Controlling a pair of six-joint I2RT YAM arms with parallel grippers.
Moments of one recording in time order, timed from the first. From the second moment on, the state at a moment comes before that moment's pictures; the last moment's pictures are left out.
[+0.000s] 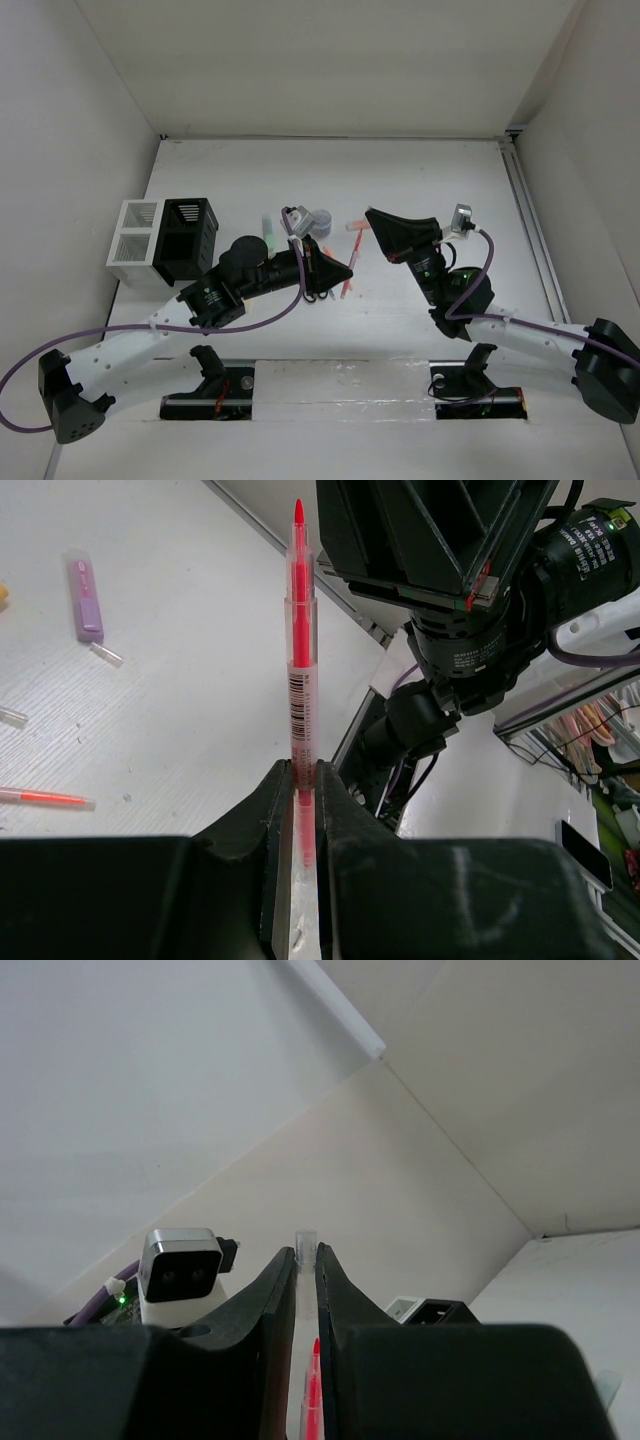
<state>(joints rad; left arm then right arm) -0.95 0.87 0.77 -0.01 0.25 -0.54 0.90 1.04 0.43 1.29 0.21 0.71</state>
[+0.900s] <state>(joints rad) -0.95 0.87 0.77 -0.01 0.25 -0.54 0.90 1.06 0.43 1.29 0.21 0.71</state>
